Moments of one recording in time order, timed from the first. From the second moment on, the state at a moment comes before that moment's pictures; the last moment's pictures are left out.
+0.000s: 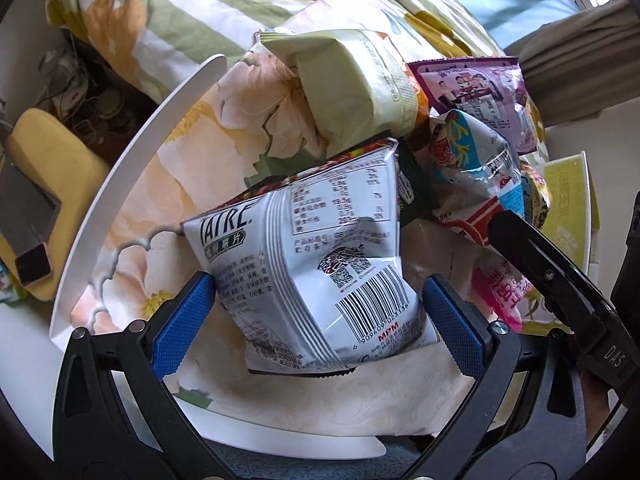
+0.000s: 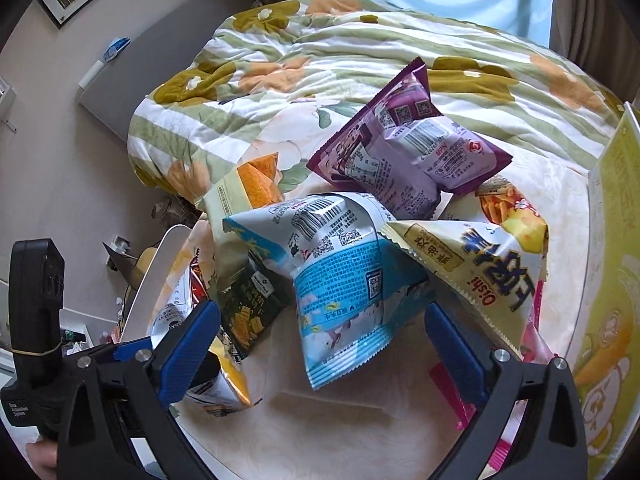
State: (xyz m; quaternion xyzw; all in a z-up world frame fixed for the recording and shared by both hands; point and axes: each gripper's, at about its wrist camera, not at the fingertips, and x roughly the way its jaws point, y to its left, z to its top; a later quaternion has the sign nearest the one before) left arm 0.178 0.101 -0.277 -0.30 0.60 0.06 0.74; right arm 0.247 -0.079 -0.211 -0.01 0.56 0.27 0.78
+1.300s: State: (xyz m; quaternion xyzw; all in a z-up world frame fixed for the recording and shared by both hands) left arm 0.160 0.097 -0.254 -0.24 0.59 0.04 0.77; right arm 0.263 -0.069 -0.227 -0.01 0.56 0.26 0.78
